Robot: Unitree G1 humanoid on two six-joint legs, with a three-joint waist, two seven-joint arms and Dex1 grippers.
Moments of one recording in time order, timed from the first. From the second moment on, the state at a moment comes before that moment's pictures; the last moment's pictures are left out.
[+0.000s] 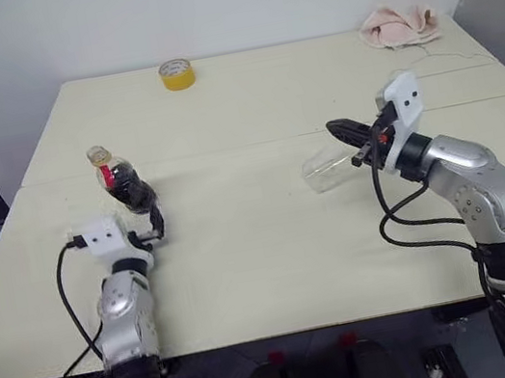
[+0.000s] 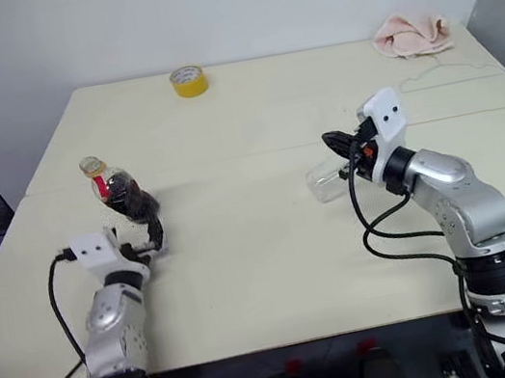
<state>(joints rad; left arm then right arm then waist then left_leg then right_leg) -0.23 0.27 0.32 0.27 -0.25 0.01 -0.15 -0.54 -0.45 -0.05 -0.22 0.44 0.64 0.53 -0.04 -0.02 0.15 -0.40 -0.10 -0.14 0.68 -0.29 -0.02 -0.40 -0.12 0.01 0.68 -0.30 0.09</state>
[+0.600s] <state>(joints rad) -0.09 0.36 -0.04 -0.28 -0.39 0.41 -0.49 -0.69 -0.88 0.21 0.04 0.15 0.45 0.95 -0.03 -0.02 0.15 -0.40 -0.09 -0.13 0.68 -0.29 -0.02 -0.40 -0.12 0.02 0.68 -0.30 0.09</state>
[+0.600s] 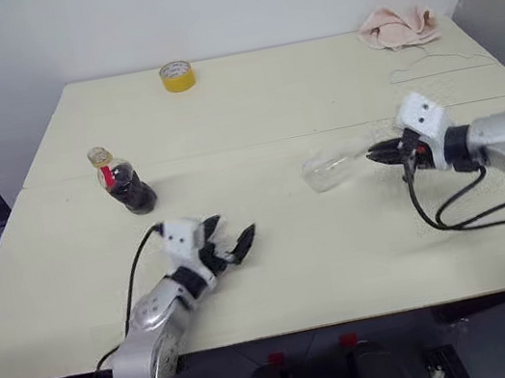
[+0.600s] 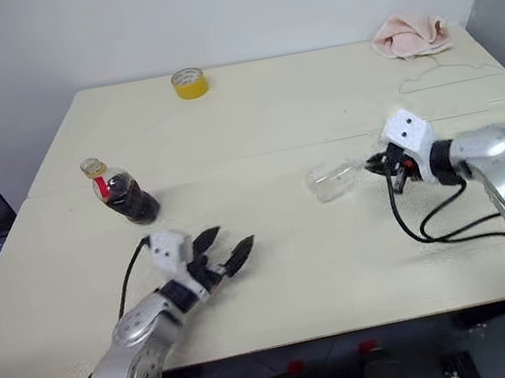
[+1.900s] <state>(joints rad) -0.14 0.32 -0.19 -0.29 -0.22 0.42 -0.49 -1.29 -0.56 0.50 1.20 -0.45 -0.37 1.20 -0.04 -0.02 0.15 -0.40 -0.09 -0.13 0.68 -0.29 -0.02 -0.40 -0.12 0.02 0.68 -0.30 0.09</state>
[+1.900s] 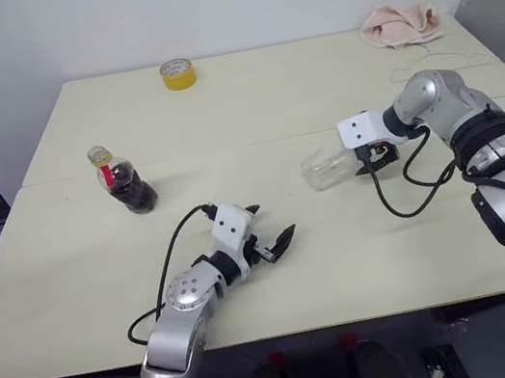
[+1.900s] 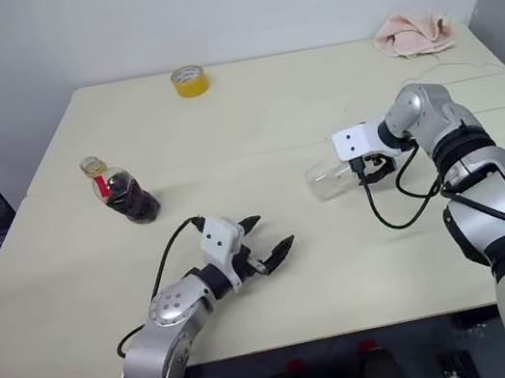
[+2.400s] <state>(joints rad) -0.13 0.32 -0.19 -0.32 -0.22 0.43 -0.47 -1.31 -0.54 0.44 1.22 -0.44 -0.40 1.19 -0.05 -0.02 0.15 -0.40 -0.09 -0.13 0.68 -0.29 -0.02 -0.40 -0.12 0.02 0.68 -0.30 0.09</state>
